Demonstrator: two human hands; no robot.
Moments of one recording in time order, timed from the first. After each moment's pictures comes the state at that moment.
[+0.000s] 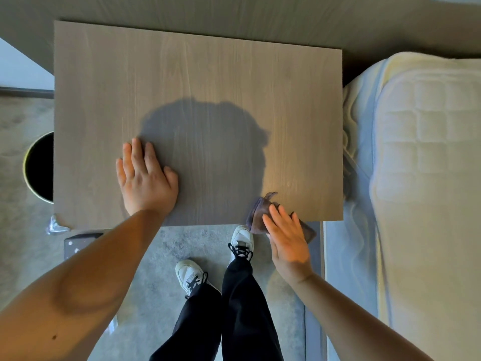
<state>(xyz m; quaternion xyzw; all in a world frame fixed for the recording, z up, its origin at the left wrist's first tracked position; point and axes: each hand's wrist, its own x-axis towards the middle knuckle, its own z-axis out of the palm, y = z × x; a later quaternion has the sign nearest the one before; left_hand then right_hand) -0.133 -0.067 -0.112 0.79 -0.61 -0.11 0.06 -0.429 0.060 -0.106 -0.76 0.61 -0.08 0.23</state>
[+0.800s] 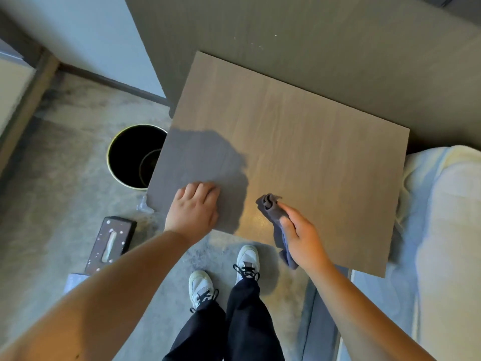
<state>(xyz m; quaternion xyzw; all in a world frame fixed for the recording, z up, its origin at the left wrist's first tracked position) -0.048 -0.008 -0.083 0.67 -0.73 -0.12 0.00 -0.309 -0.039 -0.045 -0.64 0.59 -0.11 0.48</state>
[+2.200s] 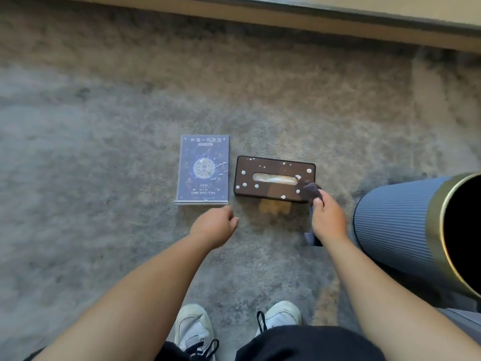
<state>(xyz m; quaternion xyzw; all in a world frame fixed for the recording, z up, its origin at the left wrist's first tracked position) 0.075 0.330 -0.435 0.91 0.07 -0.36 0.21 0.115 0.067 -0.450 -0.90 0.20 0.18 0.35</state>
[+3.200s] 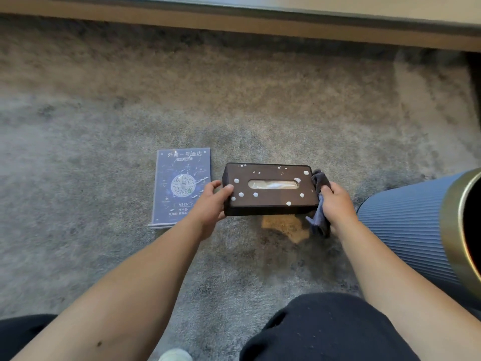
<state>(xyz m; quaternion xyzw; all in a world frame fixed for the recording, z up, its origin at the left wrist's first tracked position) 0.147 0.310 -0.485 0.58 0.33 -0.27 0.69 0.177 0.029 -0.501 -0.79 0.32 0.16 0.49</state>
